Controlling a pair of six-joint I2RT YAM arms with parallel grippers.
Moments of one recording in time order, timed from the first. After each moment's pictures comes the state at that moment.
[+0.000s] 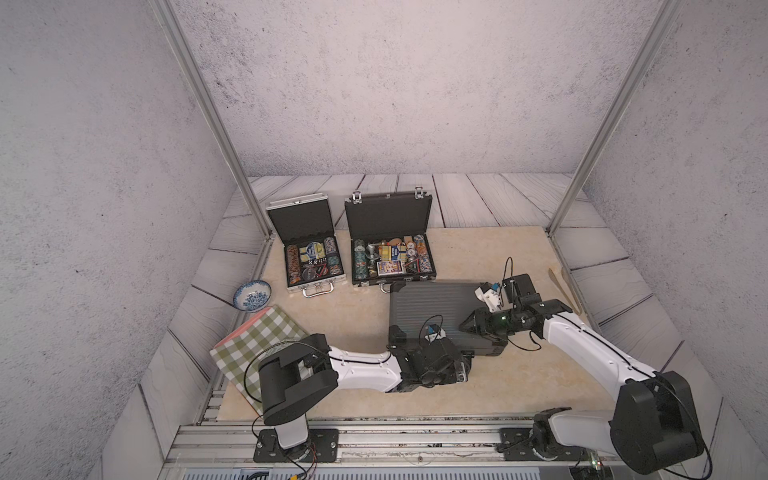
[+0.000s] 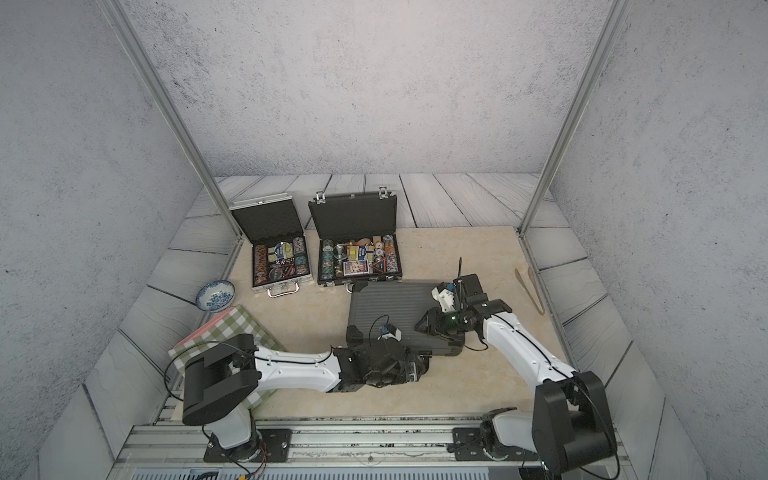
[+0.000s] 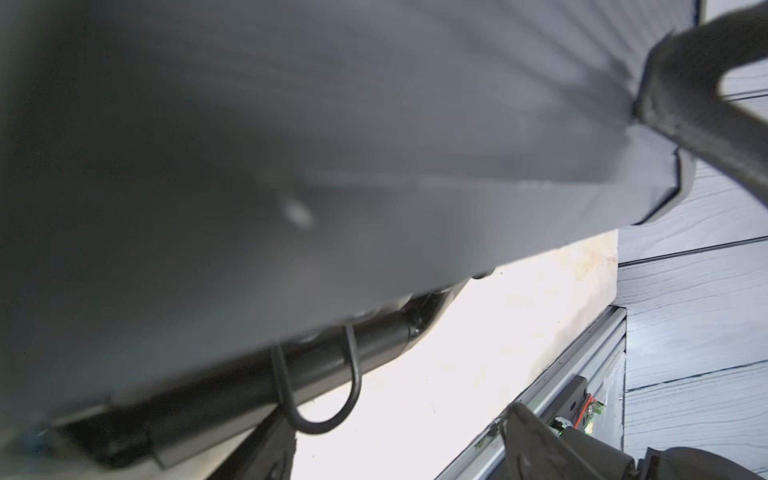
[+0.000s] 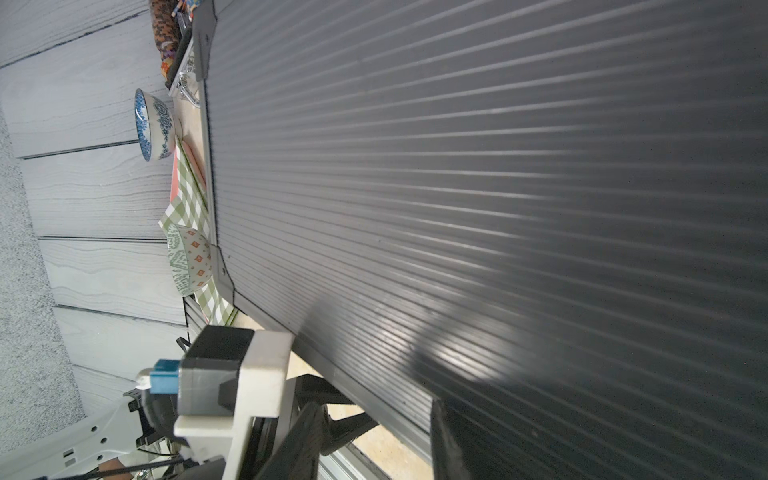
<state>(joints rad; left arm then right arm) -1.23 1.73 0.89 0.06 -0.02 -1.21 0.26 1.28 0.83 -0.66 -0.63 0.40</state>
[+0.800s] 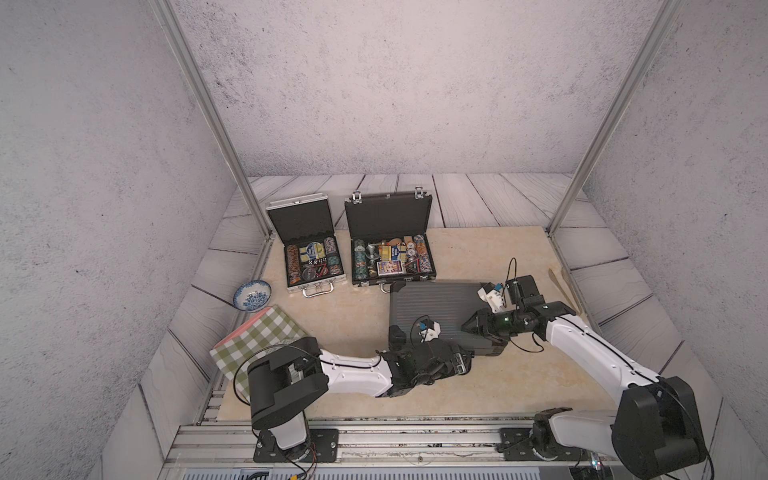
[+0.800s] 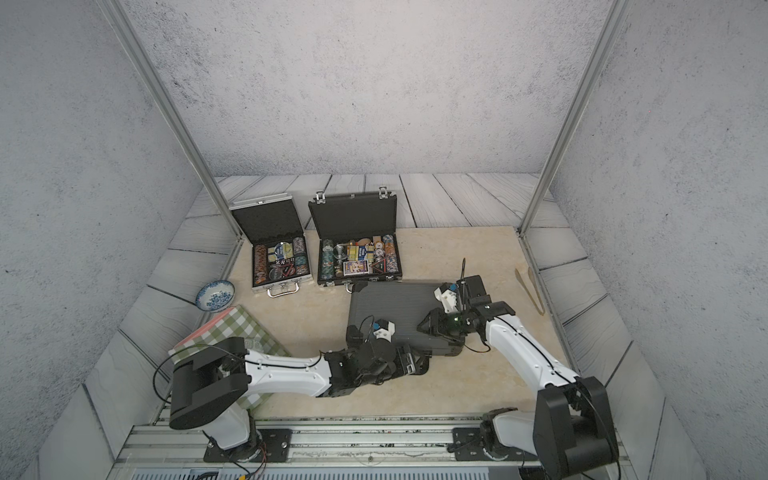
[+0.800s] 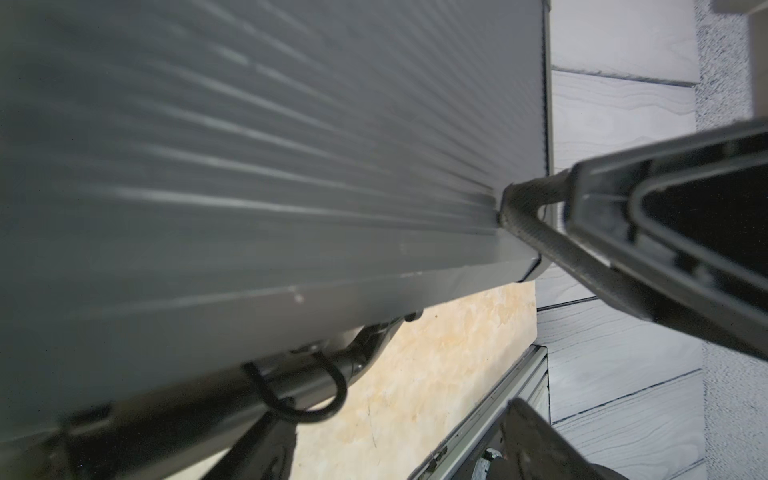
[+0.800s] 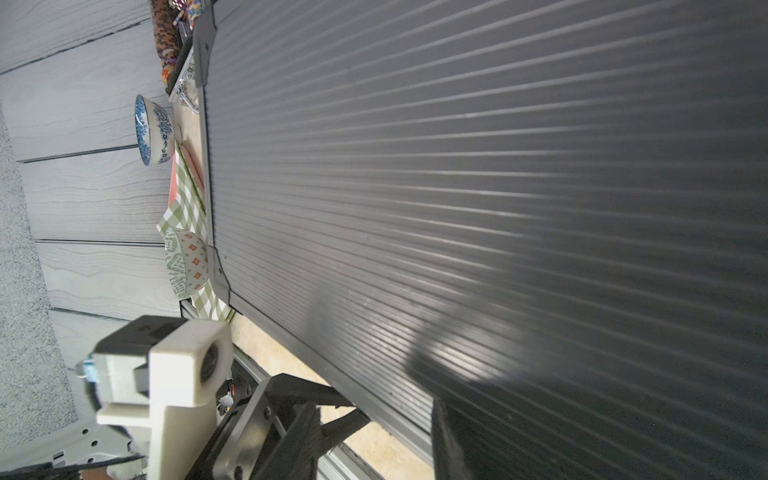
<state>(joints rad) -1.23 1.66 0.80 0.28 -0.14 -1.27 0.25 1.26 0.81 -0.66 -0.63 0.38</state>
